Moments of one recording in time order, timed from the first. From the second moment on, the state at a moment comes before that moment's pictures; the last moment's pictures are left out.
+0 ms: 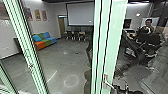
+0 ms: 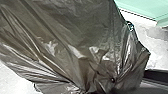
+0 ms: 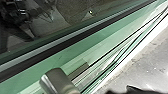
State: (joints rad) left arm 1.44 2.90 -2.50 -0.16 0.04 0.23; right arm -0.73 2.40 -1.75 1.12 -0.04 0.43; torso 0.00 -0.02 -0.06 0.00
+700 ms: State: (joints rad) left arm 1.44 2.89 -2.50 -0.16 0.03 0.23; right arm -0.69 2.41 -1.74 1.10 -0.07 0.42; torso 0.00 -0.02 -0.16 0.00
